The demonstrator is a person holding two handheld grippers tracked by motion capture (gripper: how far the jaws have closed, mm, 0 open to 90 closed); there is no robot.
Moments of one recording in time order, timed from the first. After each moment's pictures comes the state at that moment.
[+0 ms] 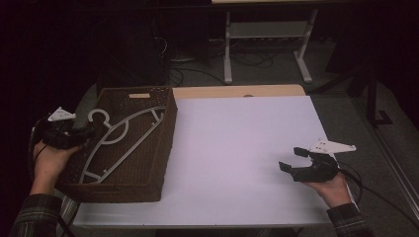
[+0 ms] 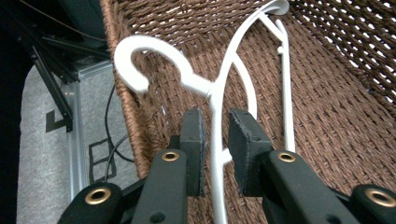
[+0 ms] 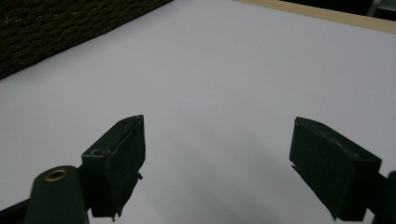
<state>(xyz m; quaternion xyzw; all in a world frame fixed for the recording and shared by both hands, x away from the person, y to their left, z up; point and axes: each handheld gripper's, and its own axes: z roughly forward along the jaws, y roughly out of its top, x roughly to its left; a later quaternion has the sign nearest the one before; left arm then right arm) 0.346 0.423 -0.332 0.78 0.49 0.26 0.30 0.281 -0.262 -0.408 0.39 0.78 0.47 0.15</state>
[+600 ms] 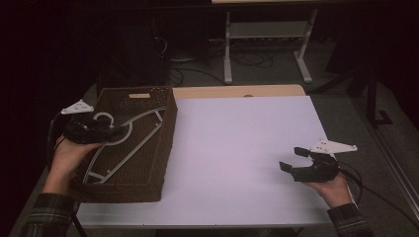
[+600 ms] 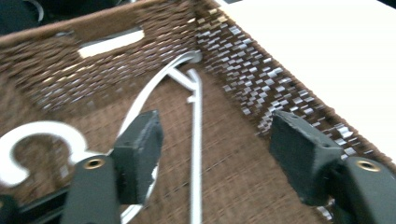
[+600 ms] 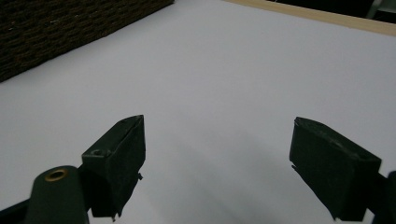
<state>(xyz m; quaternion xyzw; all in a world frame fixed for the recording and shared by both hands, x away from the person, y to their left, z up) 0.346 0.356 -0.309 0.79 0.43 0.19 0.40 0.280 -0.263 -0.406 0.39 0.78 0.47 0.15</state>
